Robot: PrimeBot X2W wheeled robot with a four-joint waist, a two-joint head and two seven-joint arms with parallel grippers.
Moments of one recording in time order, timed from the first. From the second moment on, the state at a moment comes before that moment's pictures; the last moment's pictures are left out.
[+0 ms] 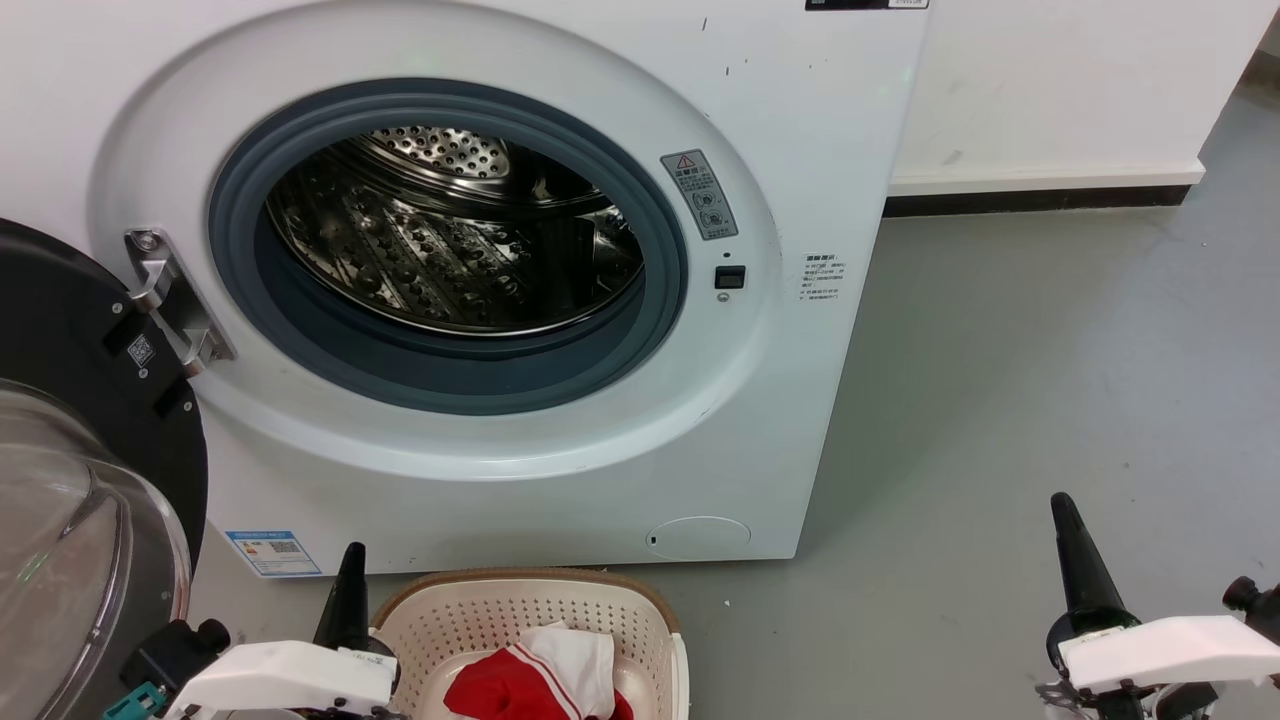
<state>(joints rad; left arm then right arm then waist) -0.01 0.05 0.06 0.22 -0.97 -0.05 -0.04 0.00 -0.08 -0.02 0.17 1.00 0.13 -0.08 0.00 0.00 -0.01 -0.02</state>
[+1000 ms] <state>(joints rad) -0.05 0.05 0.09 0.23 -1.29 -0.09 0.04 -0.05 -0.08 -0.05 0.21 1.32 0.13 0.00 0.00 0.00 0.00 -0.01</state>
